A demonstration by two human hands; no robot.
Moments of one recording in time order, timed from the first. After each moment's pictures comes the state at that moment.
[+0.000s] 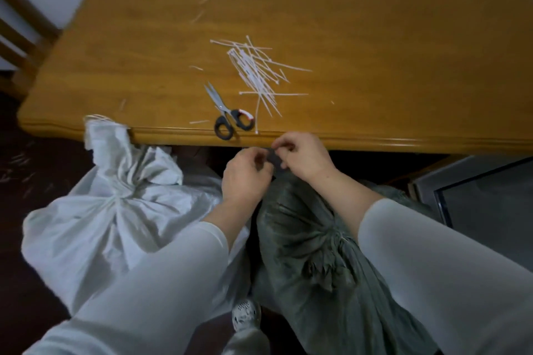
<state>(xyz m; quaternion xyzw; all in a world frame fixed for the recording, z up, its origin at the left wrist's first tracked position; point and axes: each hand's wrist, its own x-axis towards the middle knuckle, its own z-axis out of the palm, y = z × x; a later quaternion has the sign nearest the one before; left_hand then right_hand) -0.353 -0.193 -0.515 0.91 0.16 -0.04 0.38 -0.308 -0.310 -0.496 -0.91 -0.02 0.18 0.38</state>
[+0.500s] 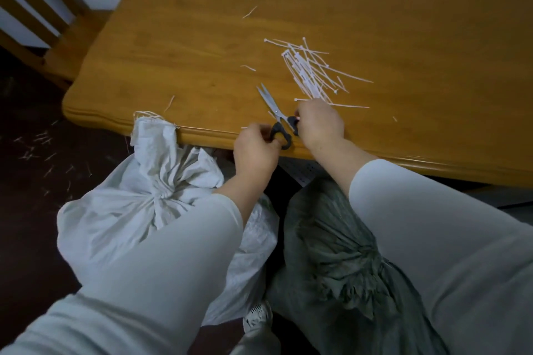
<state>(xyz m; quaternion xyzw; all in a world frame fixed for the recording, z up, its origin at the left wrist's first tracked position) -0.294 -0.112 -0.511 0.87 0.25 -0.02 0.43 -0.230 -0.208 -0.489 -0.99 -0.08 0.12 0.05</state>
